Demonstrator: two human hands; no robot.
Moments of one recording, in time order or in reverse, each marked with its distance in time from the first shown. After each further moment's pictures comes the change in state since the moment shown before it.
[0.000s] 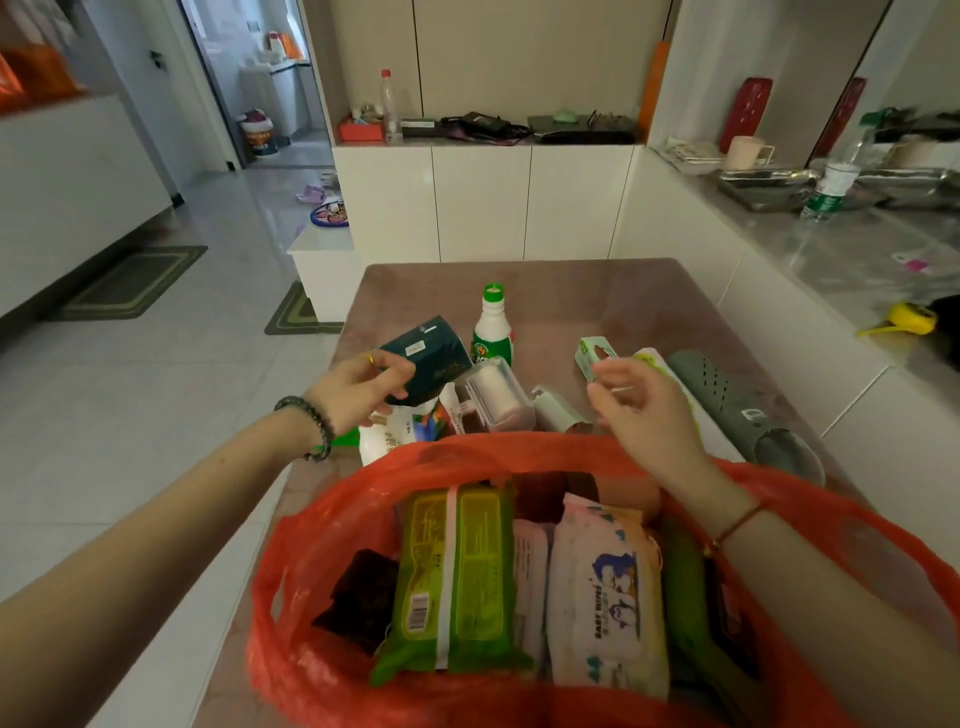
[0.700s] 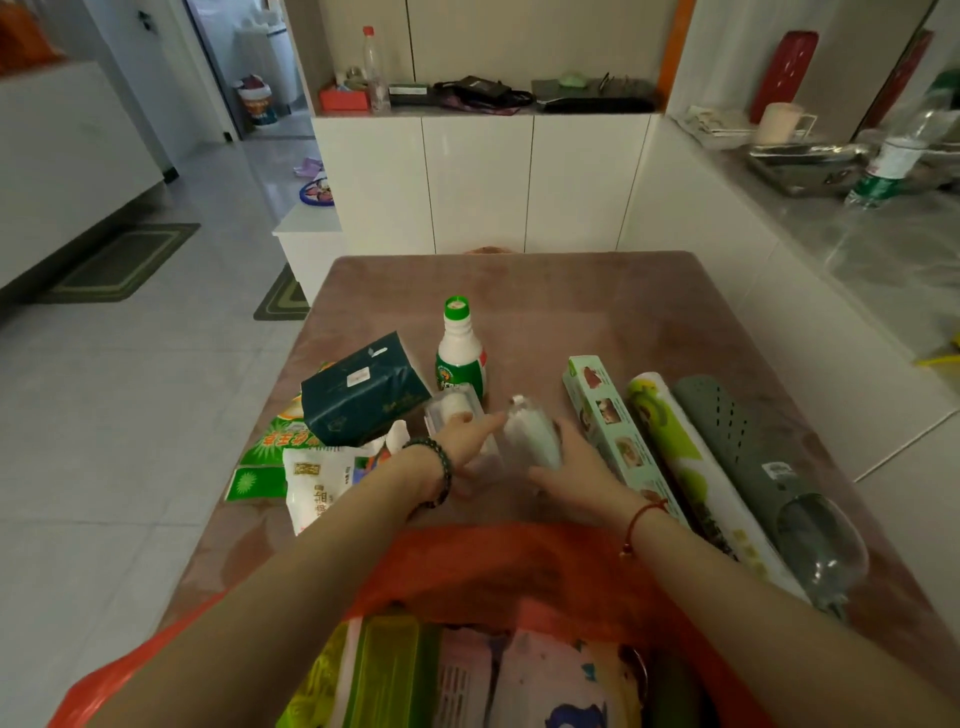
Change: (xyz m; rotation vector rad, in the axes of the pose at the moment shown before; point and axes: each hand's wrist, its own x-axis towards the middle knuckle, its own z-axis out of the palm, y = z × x) left_hand 0.138 0.030 0.147 -0.323 -0.157 -0.397; right_hand 0.108 0.111 0.049 -0.163 -0.472 0.317
